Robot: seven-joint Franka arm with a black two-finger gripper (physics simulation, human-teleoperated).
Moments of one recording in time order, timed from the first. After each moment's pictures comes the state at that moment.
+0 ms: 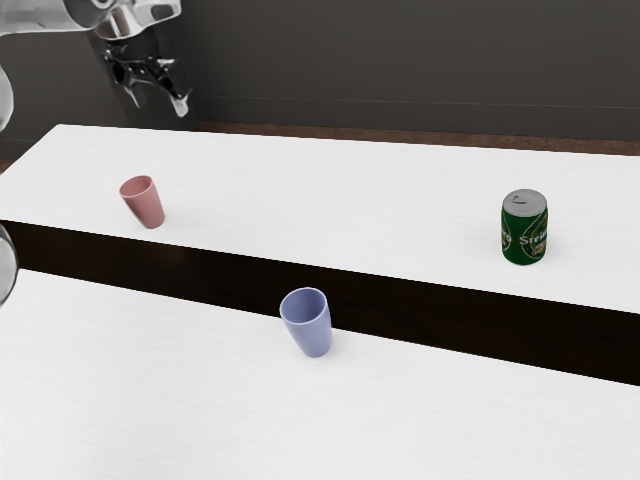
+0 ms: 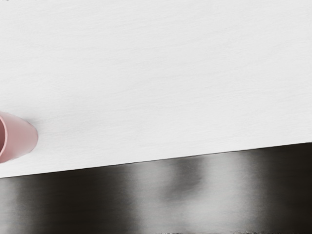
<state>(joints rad) -0.40 0.23 0.55 -1.34 -0.05 1.63 0.27</state>
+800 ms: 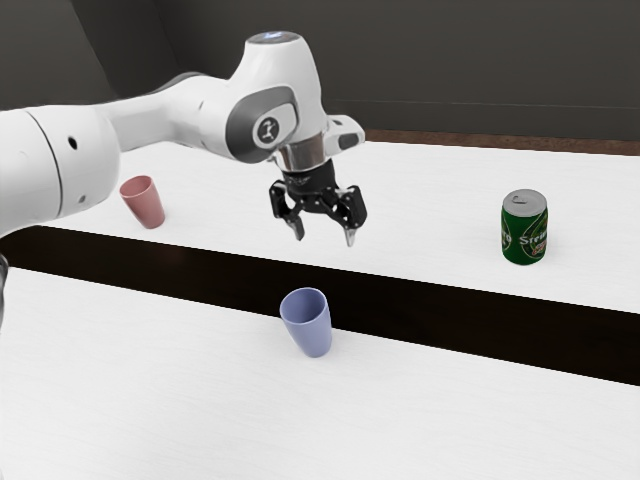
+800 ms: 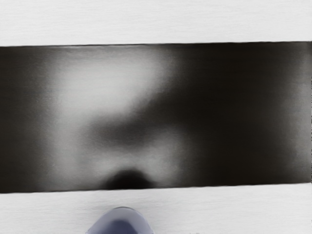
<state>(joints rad) -0.56 0.15 0.19 -1.84 -0.10 1.92 -0.33</state>
